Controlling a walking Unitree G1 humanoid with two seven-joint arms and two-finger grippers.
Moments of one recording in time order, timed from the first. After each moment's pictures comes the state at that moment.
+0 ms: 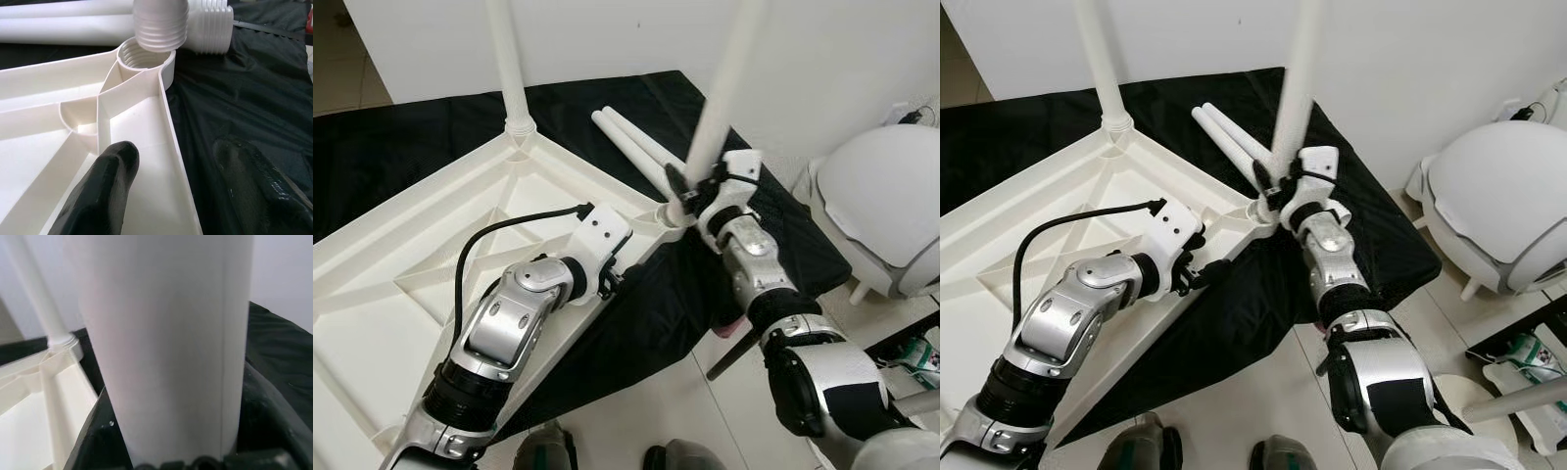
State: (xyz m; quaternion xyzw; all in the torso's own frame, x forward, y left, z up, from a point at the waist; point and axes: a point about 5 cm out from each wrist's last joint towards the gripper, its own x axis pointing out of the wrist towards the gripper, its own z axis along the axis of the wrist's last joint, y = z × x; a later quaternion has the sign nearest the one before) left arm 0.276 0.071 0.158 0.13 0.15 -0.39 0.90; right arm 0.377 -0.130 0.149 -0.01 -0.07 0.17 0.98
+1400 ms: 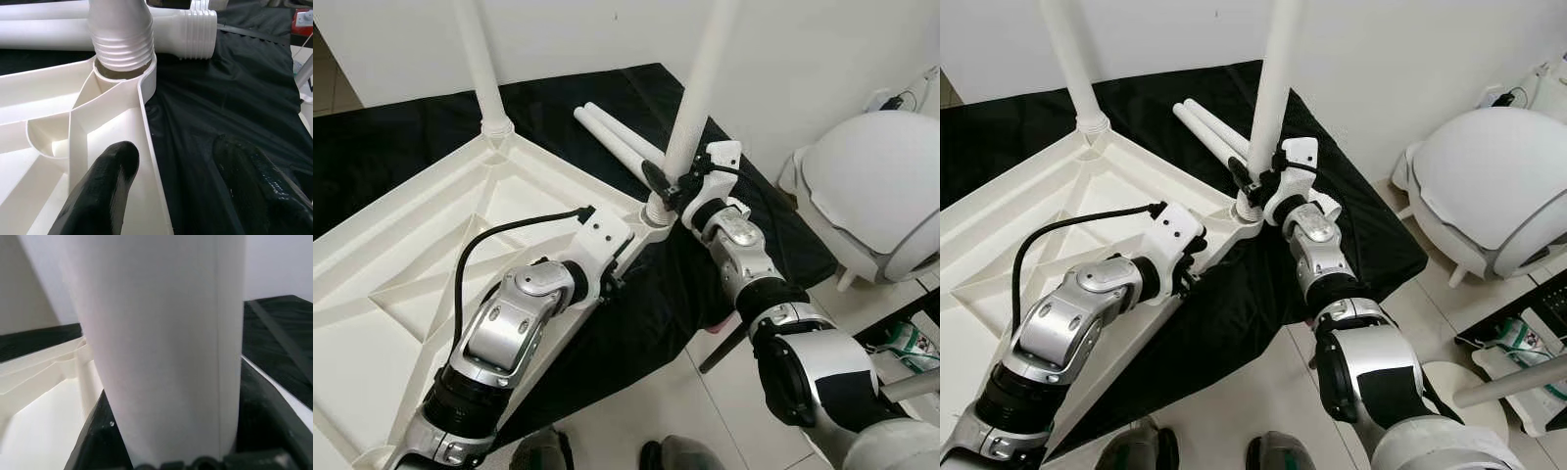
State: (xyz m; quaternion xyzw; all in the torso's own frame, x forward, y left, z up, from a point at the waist) left arm 0.270 0.069 0.158 0.13 0.16 -0.39 0.90; right arm 0.377 -0.090 0.157 -0.03 -0.08 0.29 0.95
